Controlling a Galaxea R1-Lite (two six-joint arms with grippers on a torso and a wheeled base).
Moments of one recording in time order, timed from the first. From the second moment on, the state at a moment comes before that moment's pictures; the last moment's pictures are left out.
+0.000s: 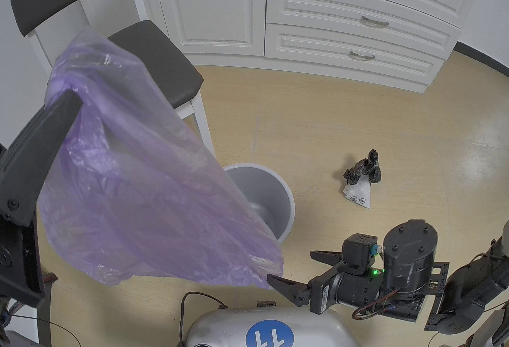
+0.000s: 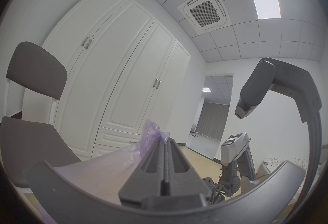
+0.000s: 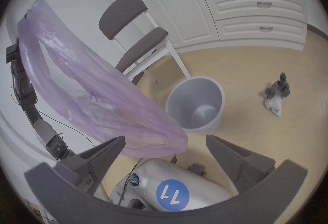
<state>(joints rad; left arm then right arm) -0.99 1.10 -0.33 -1.32 0.01 0.08 0.90 1.79 -0.39 -1.04 -0.11 0.36</state>
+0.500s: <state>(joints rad) -1.02 1.08 -0.34 -1.33 0.01 0.08 0.89 1.91 -0.47 -1.05 -0.11 0.51</state>
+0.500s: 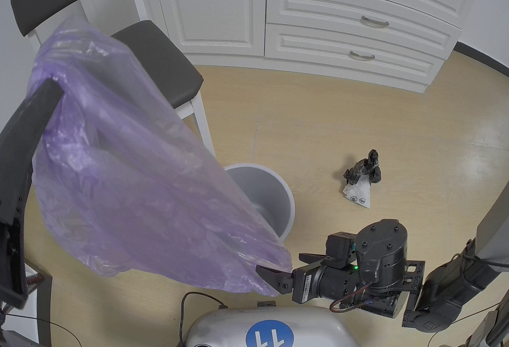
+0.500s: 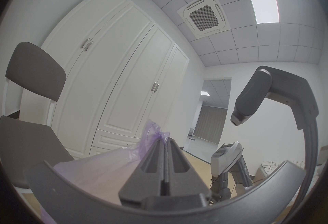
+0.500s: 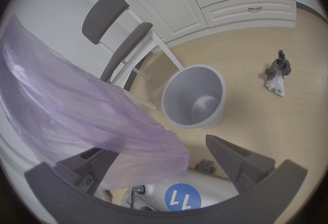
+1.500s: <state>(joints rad) -1.02 1.05 -0.39 -1.32 0.05 0.08 0.88 1.95 -0.48 -1.08 -0.11 0.52</state>
